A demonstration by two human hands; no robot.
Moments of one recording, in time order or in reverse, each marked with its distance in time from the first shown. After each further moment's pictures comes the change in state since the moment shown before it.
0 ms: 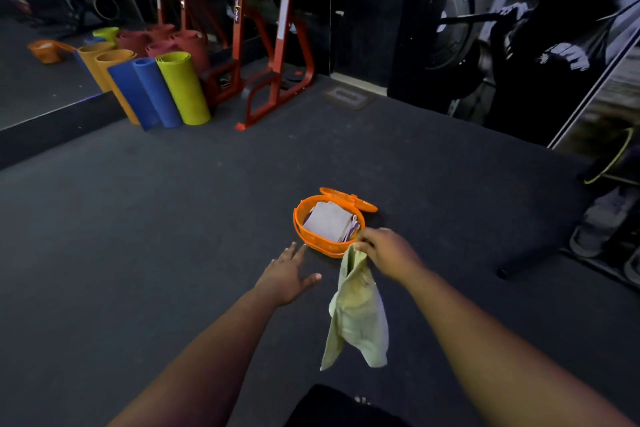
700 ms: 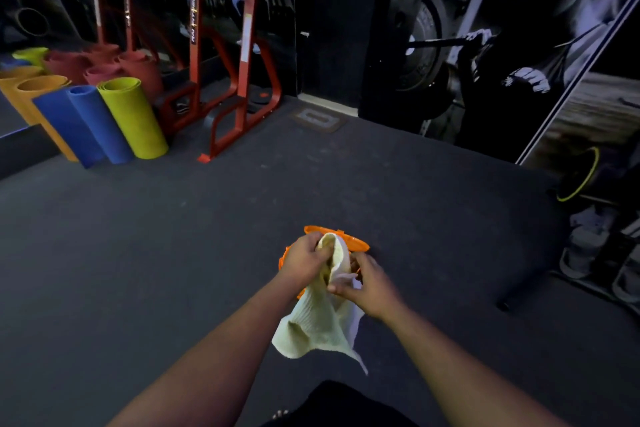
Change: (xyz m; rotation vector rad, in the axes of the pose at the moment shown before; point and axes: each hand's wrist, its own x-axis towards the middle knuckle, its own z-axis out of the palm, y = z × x) left_hand 0.232 -0.013 -0.145 -0.721 0.181 0.178; right_hand 0.204 -0.038 0.031 0.389 0.175 0.183
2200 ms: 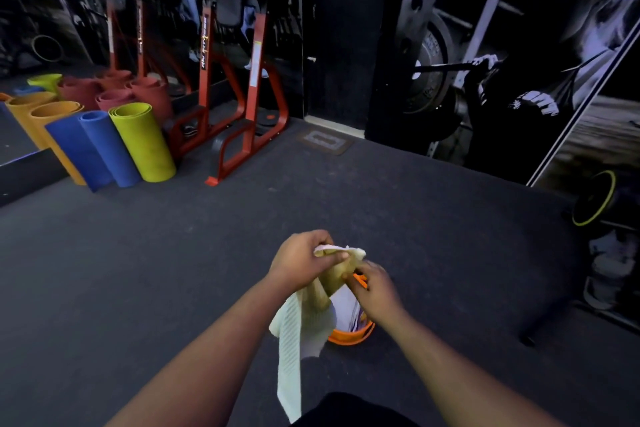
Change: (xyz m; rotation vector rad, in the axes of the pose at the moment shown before) left_hand 0.054 0.035 -0.100 0.388 0.017 0.277; right_hand 0.091 -0.037 0.021 0.077 0.196 -0.281
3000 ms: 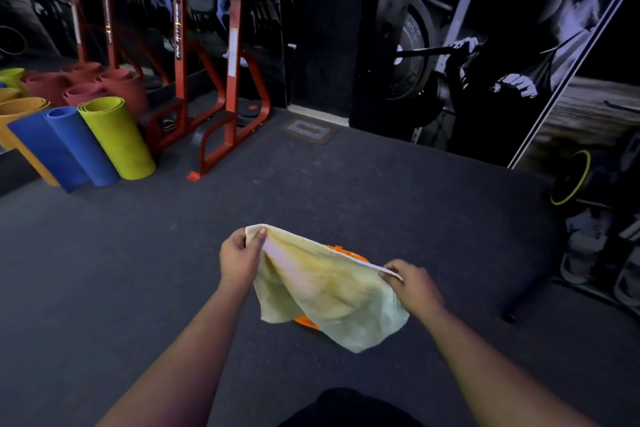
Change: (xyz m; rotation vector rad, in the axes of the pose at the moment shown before) left_hand 0.004 -0.072 0.018 -0.622 0.467 -0.428; right_hand -0.020 0.071 -0.088 -0.354 -0.062 0.456
